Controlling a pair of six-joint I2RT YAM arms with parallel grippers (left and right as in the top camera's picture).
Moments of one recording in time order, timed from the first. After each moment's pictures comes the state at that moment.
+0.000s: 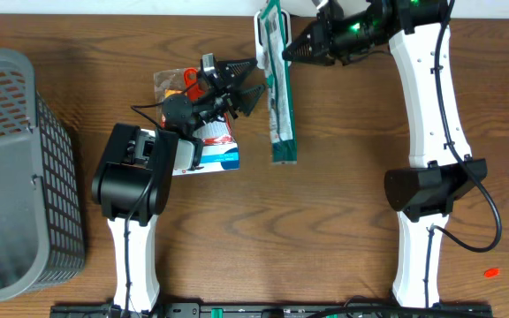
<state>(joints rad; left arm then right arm) -0.20 2.26 1.03 1.57 0.85 -1.80 0.21 2.31 2.67 -1.50 -0.97 0.20</state>
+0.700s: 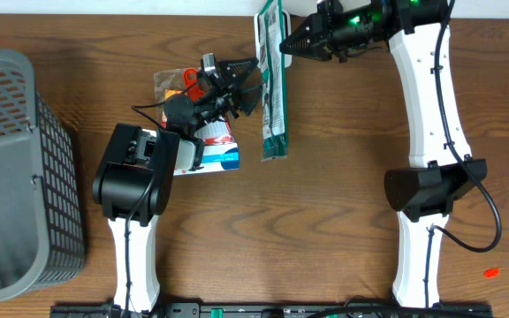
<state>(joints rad) -0.21 2.26 1.03 1.57 0.82 -1.78 0.21 2.31 2.67 -1.45 -0.97 0.31</state>
